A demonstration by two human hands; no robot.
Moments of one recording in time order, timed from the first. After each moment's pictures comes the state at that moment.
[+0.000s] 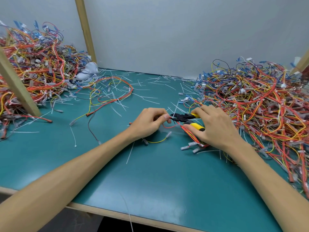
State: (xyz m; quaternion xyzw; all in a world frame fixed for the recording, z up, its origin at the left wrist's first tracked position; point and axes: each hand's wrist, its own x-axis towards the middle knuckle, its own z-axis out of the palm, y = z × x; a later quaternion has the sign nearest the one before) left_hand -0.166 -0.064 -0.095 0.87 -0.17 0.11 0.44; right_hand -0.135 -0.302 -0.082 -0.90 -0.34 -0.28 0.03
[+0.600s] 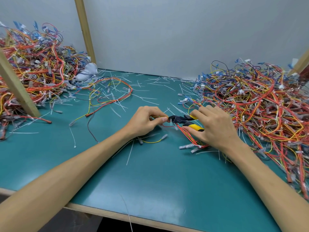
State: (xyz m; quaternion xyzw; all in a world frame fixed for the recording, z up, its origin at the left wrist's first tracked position) left_hand -0.162 -0.054 -0.094 0.87 -0.18 0.13 0.44; right_hand -0.132 -0.303 -0.085 -0.85 -0.37 -0.37 -0.01
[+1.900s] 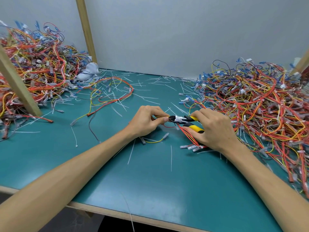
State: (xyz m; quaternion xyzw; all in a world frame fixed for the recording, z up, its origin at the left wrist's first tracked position) left_hand -0.161 -0.055 -0.096 0.87 -0.19 0.16 0.42; right_hand -0.137 -0.298 -0.090 -0.86 -0.36 -0.35 0.04
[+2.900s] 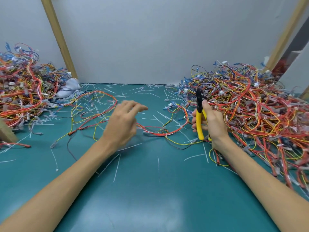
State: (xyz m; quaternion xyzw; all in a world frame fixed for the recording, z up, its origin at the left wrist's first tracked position) left_hand -0.160 -0.045 -0.078 0.90 -0.21 0.35 0.17; right_hand -0.120 -0.317 -0.079 -0.71 -0.04 -0.08 0.70
